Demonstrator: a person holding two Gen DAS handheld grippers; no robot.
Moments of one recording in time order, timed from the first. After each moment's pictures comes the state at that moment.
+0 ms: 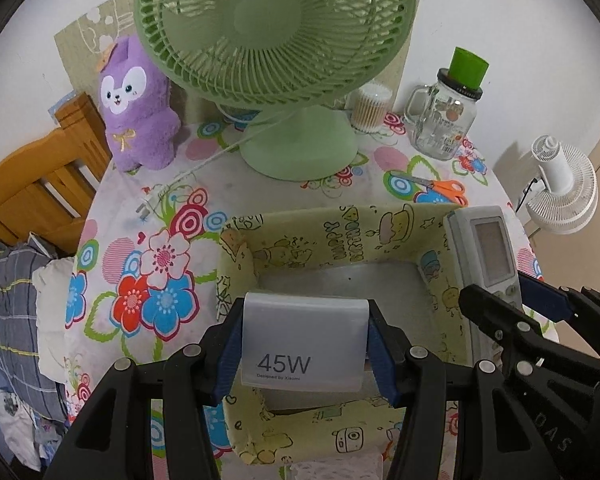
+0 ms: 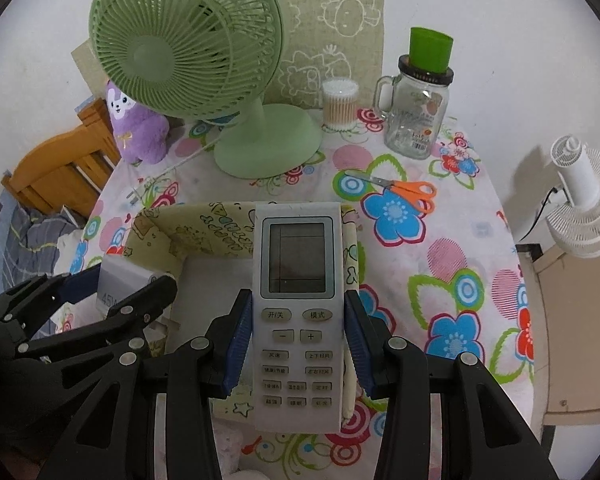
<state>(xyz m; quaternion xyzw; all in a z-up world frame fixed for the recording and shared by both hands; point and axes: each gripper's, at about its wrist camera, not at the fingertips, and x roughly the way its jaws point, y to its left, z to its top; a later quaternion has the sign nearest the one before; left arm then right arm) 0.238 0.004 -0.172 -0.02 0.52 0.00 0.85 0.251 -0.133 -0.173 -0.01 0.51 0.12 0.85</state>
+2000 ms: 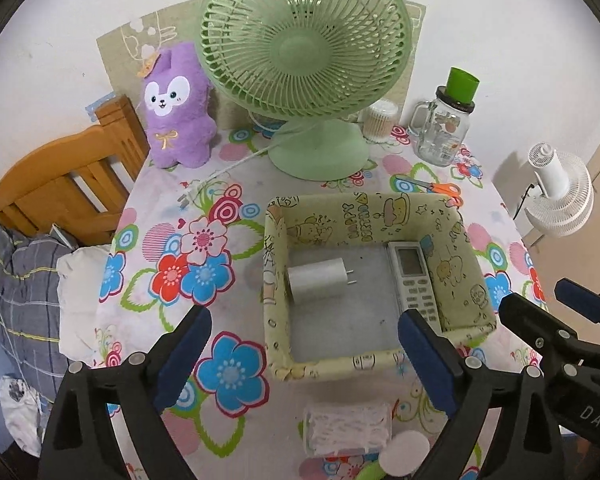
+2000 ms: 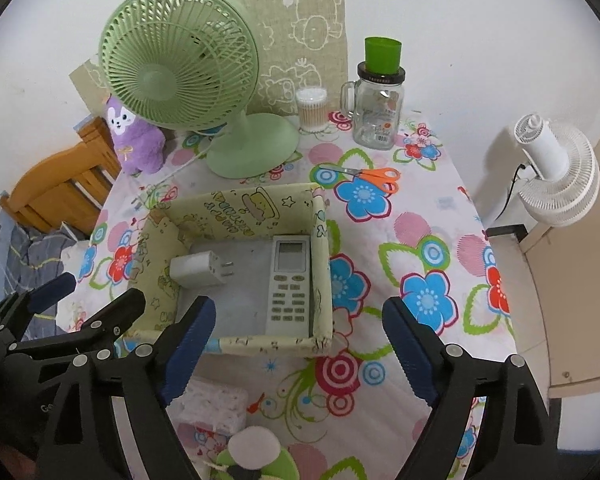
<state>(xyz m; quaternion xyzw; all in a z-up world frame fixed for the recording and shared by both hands) 0.177 0.016 -0.132 -0.02 0.50 0.02 0.87 0.191 -0.153 -0.133 0.01 0.50 0.08 0.86</state>
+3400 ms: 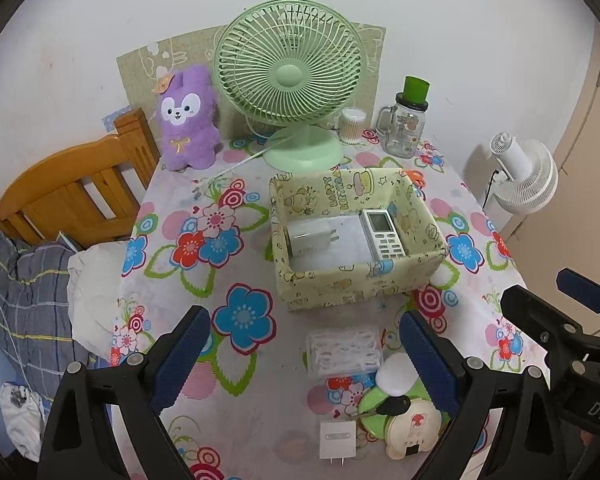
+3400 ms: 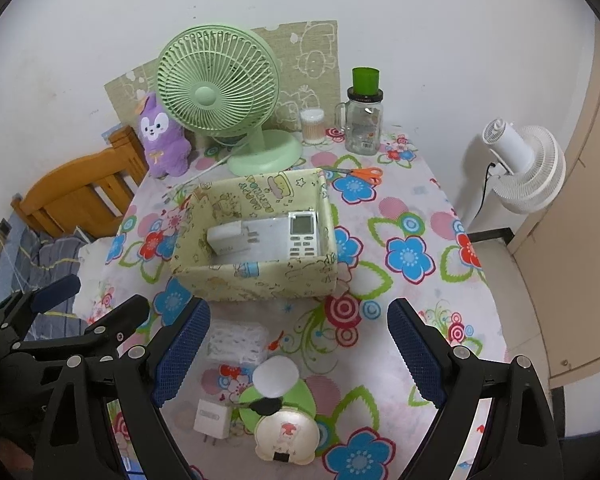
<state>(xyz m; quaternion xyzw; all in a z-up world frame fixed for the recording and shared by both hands) 0.076 0.020 -0.099 0.00 0.46 -0.01 0.89 0.077 -0.151 -0.096 0.02 0.45 0.07 0.89</state>
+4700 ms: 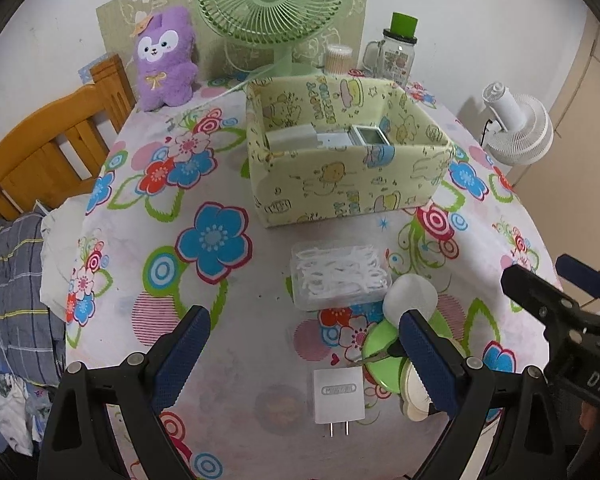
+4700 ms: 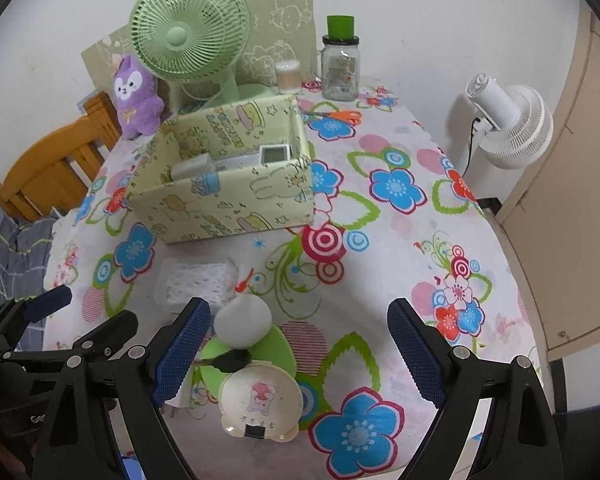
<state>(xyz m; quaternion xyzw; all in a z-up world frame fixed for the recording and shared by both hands) 0.045 0.014 -0.183 0.00 0.51 -0.04 0.86 0.046 -0.161 -0.178 0.02 0.48 0.03 0.88</state>
